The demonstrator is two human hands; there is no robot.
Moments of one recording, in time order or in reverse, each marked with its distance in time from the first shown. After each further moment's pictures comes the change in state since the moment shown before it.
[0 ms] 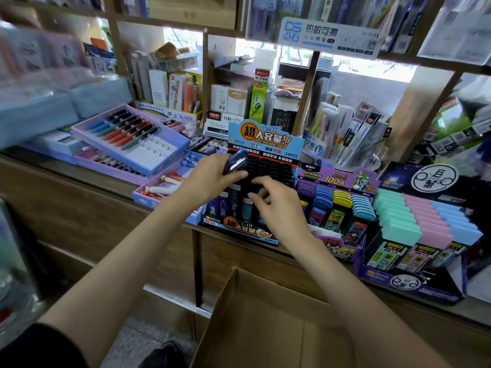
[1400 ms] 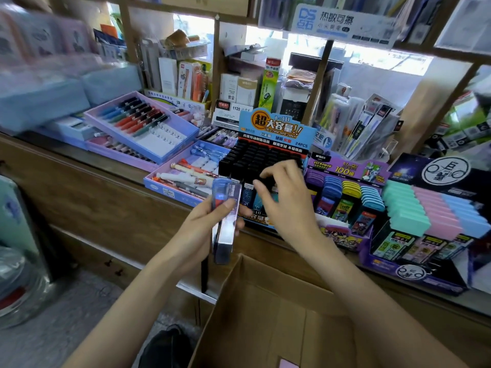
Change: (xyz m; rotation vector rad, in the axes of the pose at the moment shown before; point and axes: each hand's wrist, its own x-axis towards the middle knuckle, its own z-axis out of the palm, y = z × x) left_hand -0.111 -0.001 0.029 -1.302 -0.047 -0.266; right_hand -0.021 -0.026 -0.010 -0.070 0.065 -0.107
